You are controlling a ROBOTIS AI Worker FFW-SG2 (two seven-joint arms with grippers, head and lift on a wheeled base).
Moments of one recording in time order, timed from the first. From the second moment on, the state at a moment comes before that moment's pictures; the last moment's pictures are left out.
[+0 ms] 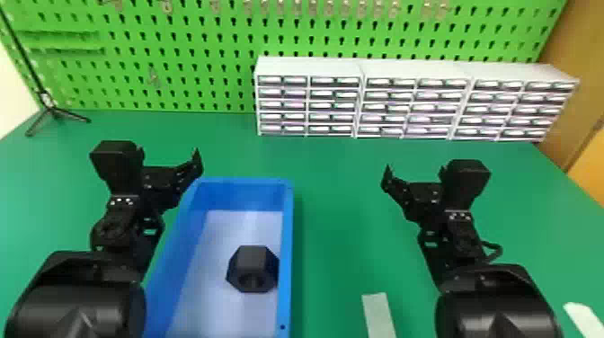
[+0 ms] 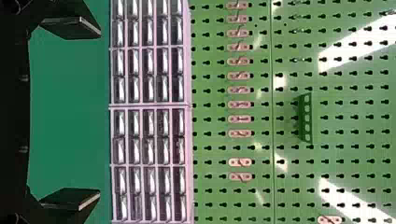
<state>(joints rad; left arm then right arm) -0.05 0.12 -0.01 -1.68 0.10 0.10 0.02 -0.08 0.00 0.03 -1.57 -0.04 0.05 -0.04</state>
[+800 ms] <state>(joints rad) -0.05 0.11 -0.01 -1.68 0.09 0.10 0.02 -0.09 -0.02 0.04 -1.55 -0.05 0.04 -0.04</state>
